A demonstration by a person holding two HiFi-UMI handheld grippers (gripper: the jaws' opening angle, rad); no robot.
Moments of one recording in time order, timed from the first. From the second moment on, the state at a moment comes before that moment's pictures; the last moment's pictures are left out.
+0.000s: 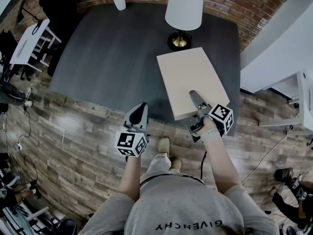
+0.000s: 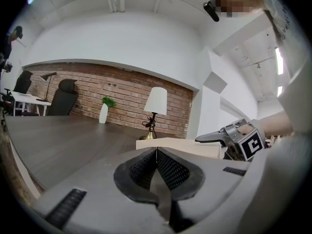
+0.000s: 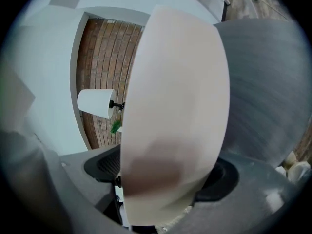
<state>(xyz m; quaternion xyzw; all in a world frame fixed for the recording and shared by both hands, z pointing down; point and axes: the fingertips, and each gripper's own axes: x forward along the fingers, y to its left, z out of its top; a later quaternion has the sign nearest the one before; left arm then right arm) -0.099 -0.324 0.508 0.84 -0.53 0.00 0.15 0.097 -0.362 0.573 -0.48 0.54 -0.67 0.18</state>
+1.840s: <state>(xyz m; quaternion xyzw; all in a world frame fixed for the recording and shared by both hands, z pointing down) -0.099 -0.315 0.512 0.83 -0.53 -0.03 0.18 0.053 -0.289 0.596 -0.30 0.77 -0.53 -0.19</state>
